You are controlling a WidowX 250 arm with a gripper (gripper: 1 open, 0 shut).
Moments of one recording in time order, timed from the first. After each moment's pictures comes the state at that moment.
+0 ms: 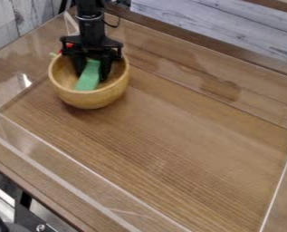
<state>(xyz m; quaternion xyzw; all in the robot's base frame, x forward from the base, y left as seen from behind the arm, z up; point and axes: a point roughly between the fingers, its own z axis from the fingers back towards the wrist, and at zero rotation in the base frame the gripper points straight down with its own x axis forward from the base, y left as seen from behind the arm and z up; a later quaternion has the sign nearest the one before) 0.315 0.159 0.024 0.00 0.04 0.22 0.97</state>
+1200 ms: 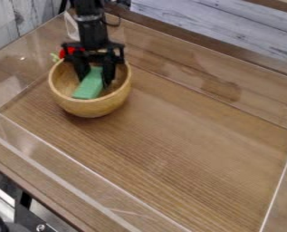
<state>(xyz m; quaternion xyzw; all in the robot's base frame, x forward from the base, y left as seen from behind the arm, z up) 0.293 0.145 0.050 -0.06 0.07 0.20 0.98</state>
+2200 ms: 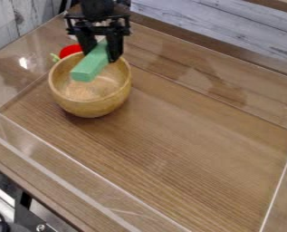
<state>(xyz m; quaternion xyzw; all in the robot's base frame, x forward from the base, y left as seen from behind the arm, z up) 0.303 0.096 0.095 -0.10 0.05 0.10 0.99</state>
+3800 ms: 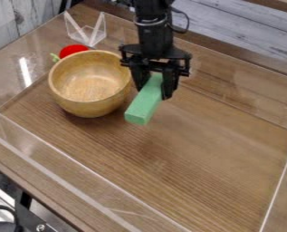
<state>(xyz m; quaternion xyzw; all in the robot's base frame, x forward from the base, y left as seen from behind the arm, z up) 0.297 0.015 0.067 -0.07 0.01 0.07 1.00</state>
